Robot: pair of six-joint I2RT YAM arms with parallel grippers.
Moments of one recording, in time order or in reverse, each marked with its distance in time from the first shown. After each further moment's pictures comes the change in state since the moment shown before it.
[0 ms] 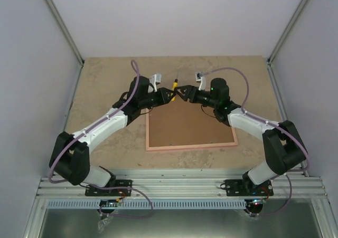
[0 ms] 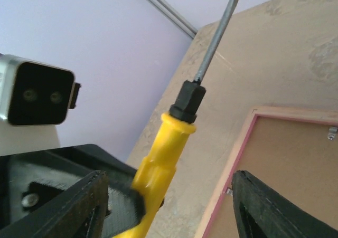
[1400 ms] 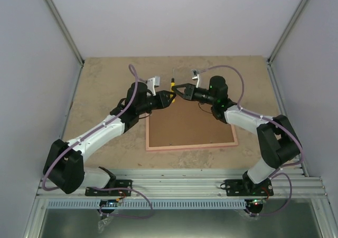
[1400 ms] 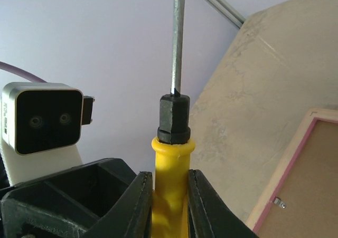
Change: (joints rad) left arm -0.047 -0.104 -0.104 0.093 -0.082 0.034; right arm -0.002 0.089 0.040 0.167 -0.163 0.113
